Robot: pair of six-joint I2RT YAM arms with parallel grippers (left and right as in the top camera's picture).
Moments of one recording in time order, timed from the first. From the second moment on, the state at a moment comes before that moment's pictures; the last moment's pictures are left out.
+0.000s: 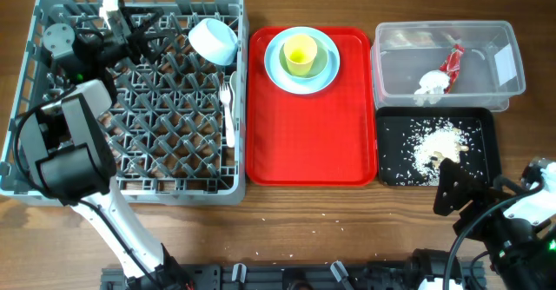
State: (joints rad) left arm 0.34 2.20 1.30 1.02 1.45 -1.56; right arm -0.11 0.53 1.26 -1.26 -0.12 0.34
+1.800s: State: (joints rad) left arm -0.75 1.67 1.20 -0.52 -0.21 -0.67; right arm -0.11 0.53 1.26 -1.26 -0.12 0.34
